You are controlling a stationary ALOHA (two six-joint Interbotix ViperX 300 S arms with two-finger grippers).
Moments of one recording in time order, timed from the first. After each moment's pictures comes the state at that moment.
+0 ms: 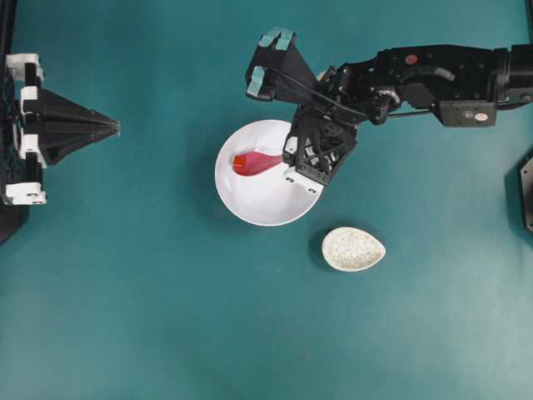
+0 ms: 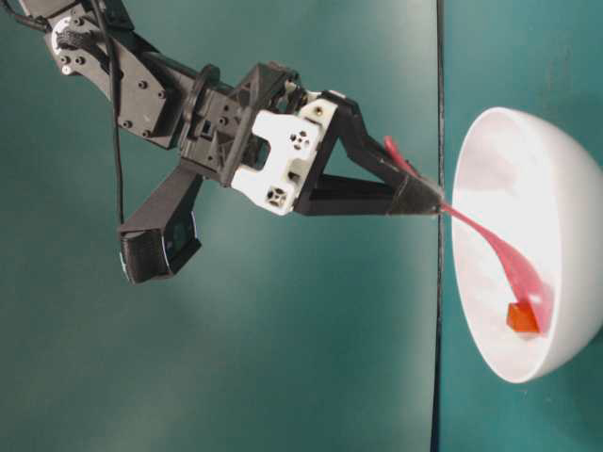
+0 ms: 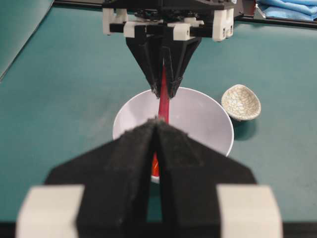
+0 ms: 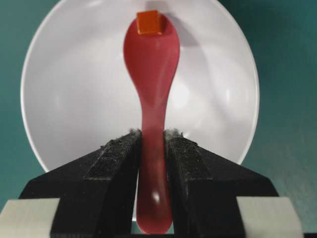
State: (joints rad) left arm 0.12 -0.93 1.18 0.02 -0.18 -0.04; right arm -0.18 0.09 0.32 0.24 0.67 0.08
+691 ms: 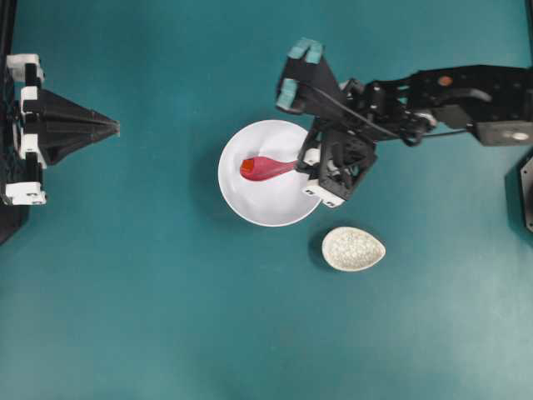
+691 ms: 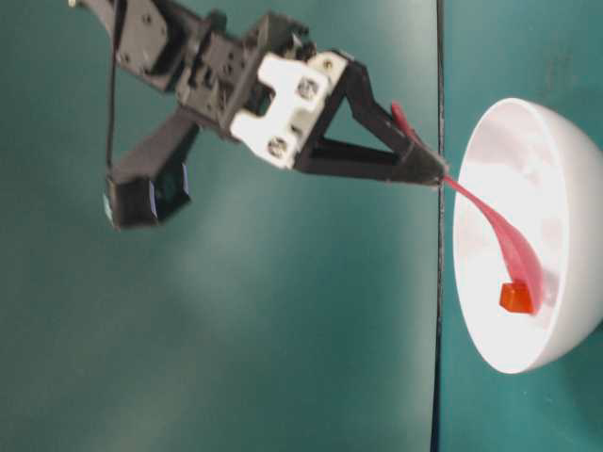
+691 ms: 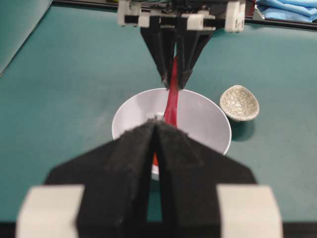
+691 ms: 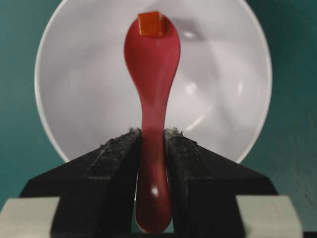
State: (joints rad) left arm 0.12 -0.93 1.18 0.02 -0.18 -0.05; right arm -0.13 -0.05 0.53 0.24 0.42 0.10
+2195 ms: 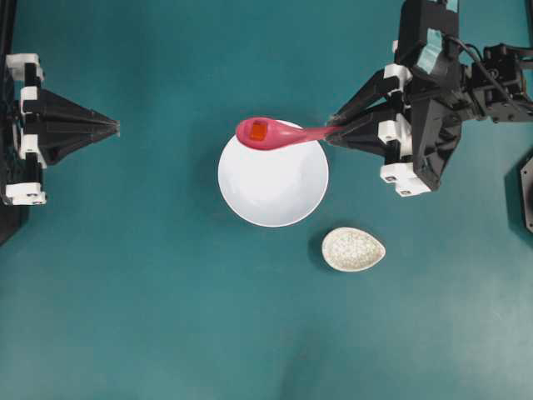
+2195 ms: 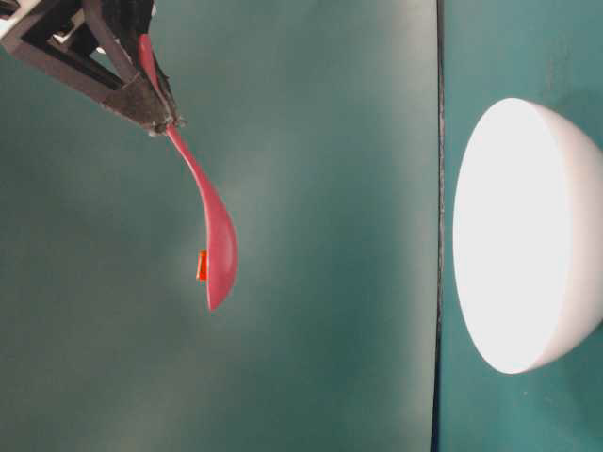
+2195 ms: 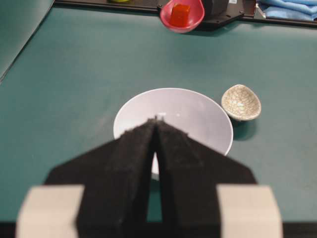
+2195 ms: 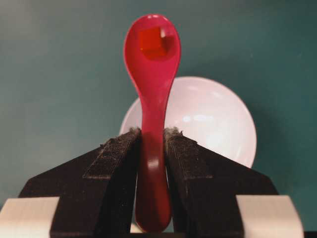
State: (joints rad) left arm 0.12 -0.93 1.18 0.02 -0.18 -0.04; right arm -0.10 -0.42 0.55 0.16 0.41 0.09
